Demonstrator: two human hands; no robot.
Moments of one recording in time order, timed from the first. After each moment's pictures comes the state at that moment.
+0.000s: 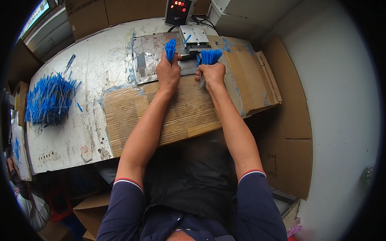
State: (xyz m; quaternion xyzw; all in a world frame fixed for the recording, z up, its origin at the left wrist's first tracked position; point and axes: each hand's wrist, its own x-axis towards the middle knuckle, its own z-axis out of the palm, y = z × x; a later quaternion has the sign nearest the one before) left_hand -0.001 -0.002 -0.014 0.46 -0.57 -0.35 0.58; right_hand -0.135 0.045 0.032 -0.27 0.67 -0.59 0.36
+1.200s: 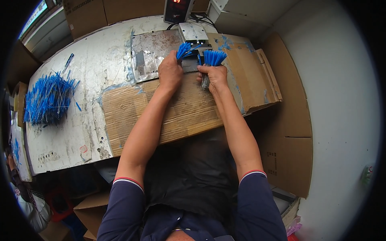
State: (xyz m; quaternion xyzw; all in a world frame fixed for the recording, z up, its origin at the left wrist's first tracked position) left_hand -0.001 0.001 -0.012 0.47 -0.71 -0.19 0.50; right_hand -0.149 0.061 0.028 -0.23 0.62 -0.60 0.45
